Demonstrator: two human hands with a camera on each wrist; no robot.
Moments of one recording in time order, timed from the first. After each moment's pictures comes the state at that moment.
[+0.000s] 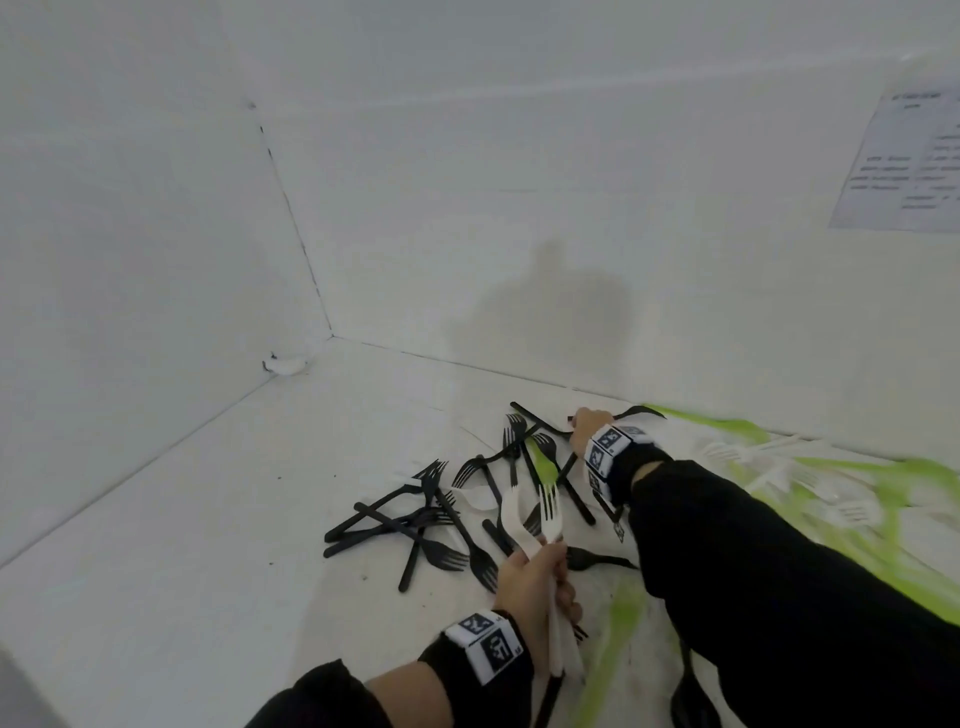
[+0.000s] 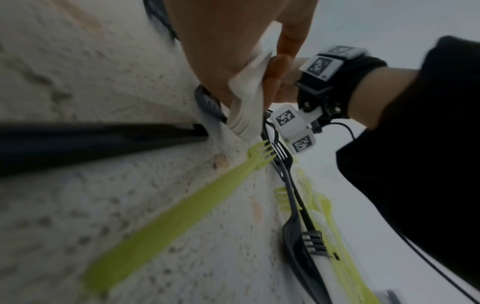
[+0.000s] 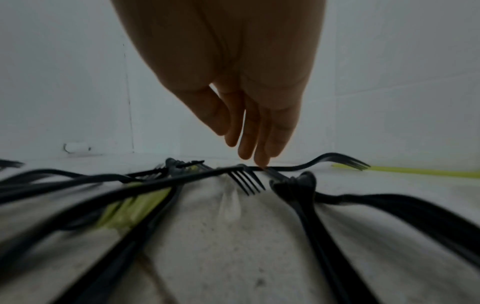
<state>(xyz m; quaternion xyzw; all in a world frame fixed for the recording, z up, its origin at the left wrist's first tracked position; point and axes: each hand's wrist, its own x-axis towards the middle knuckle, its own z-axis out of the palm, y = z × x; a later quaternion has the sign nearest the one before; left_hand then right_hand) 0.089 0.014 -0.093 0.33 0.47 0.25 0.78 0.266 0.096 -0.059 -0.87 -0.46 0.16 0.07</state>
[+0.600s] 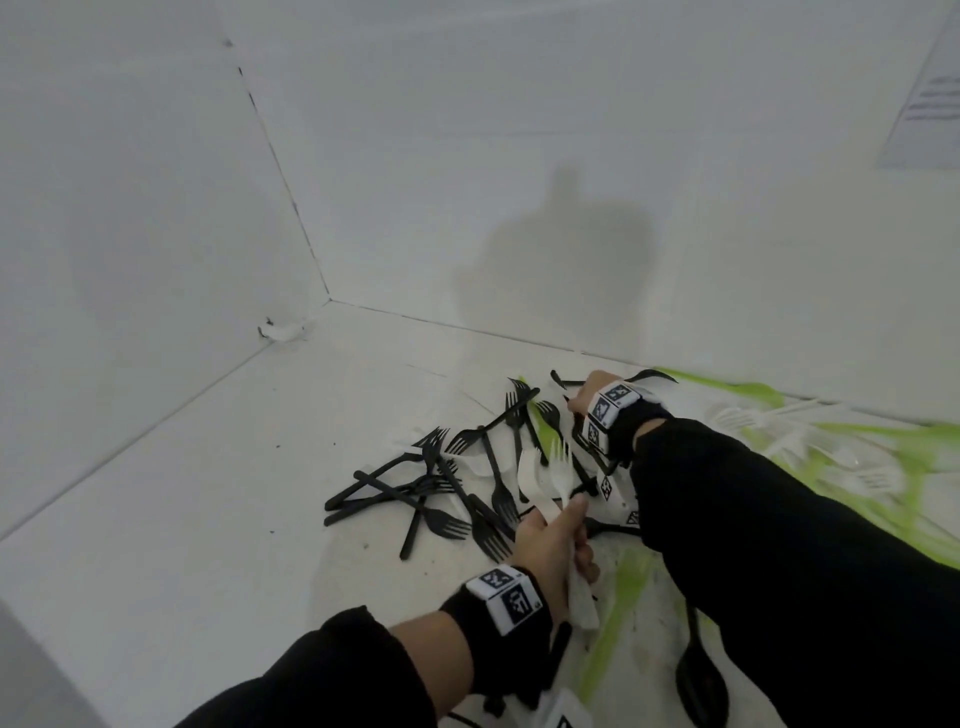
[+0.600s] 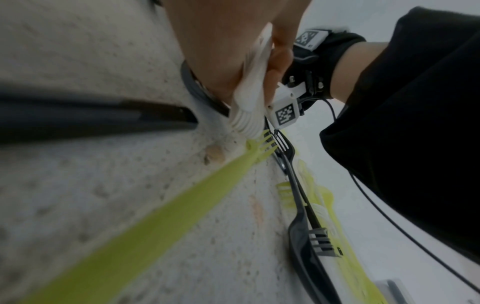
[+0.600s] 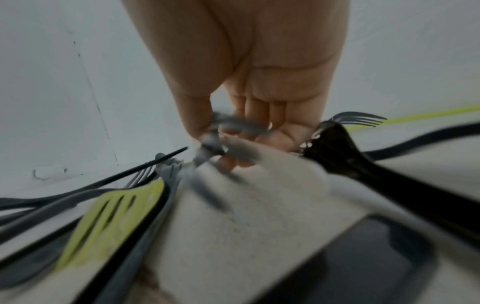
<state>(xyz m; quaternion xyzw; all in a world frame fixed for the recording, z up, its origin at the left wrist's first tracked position) 0.104 0.021 -0.102 0.34 0.46 0.23 0.79 0.274 0.108 -0.066 -0.88 -0.40 0.20 0.14</state>
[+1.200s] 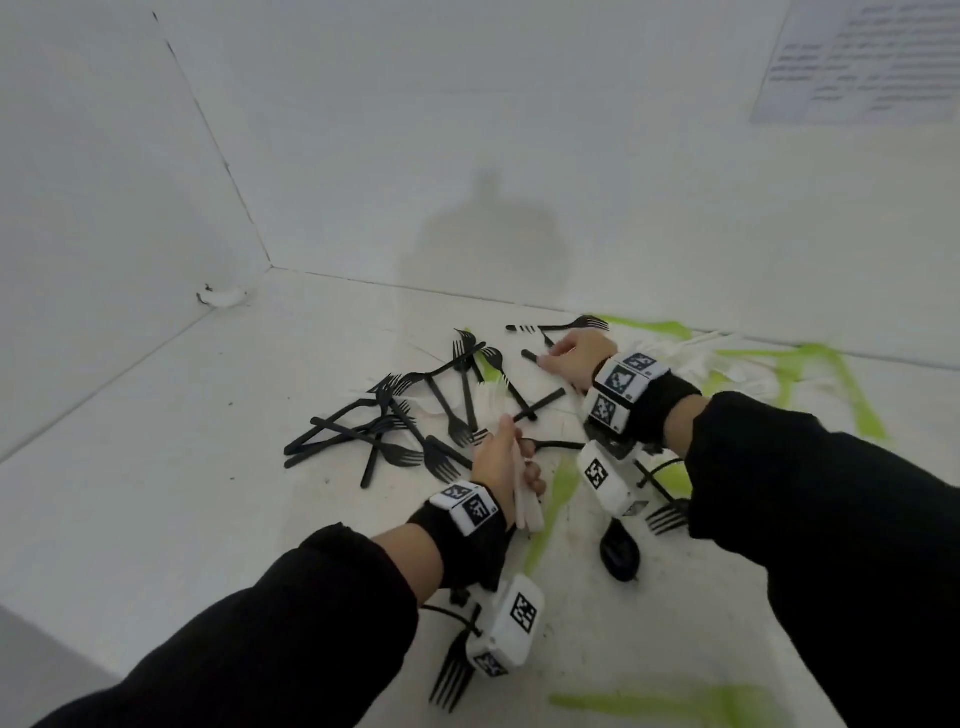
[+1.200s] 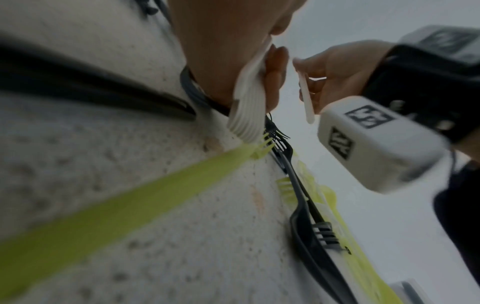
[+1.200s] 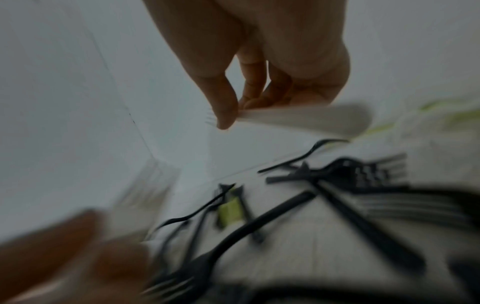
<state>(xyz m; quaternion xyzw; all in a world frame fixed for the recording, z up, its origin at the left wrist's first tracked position) 0.105 0.008 -0.095 0.33 0.45 0.24 0.80 0.250 0.009 -0.038 -0.85 -0.38 0.22 0.30</state>
